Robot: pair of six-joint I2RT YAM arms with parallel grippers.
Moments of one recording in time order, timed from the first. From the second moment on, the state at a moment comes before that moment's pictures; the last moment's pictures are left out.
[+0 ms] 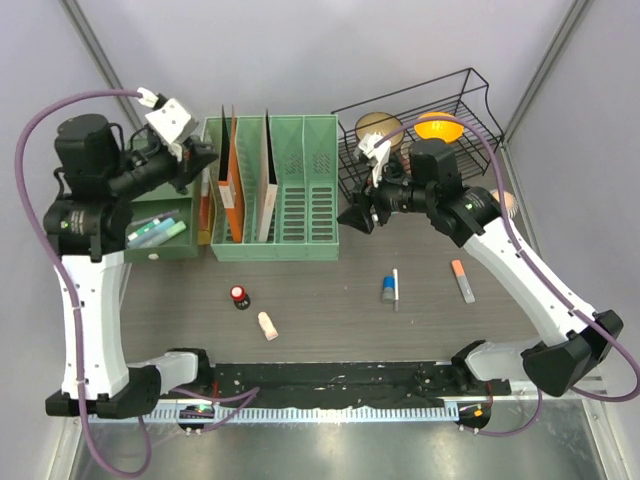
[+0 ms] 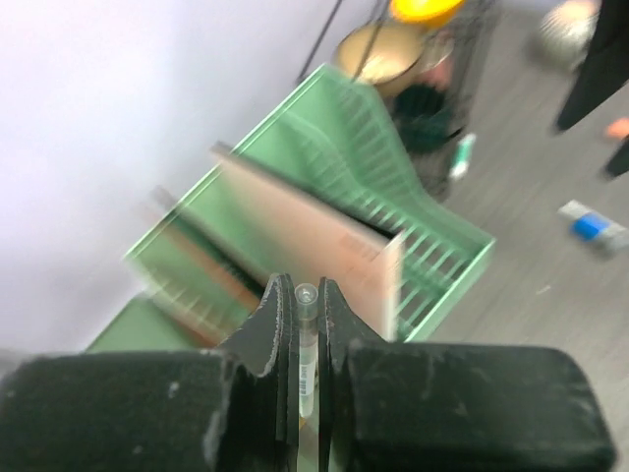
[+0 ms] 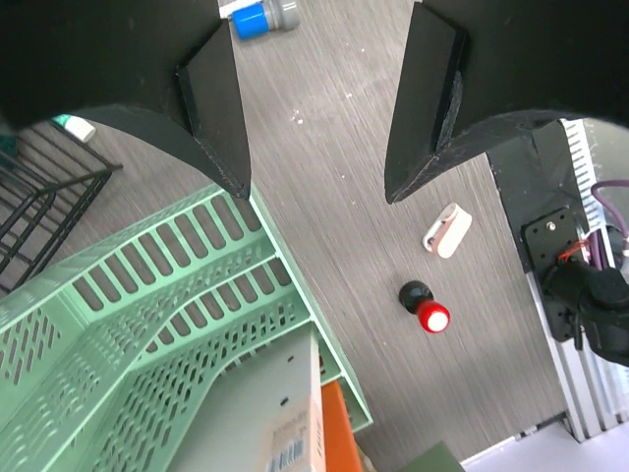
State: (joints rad) left arm -0.06 1.20 1.83 -0.85 0.72 0.40; right arm 0.56 1.30 1.43 -0.56 -0.55 -0.14
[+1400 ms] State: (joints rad) left arm 0.19 1.28 1.39 -0.76 0.23 1.05; right arm 0.54 1.34 1.42 -0.68 -0.44 -0.21
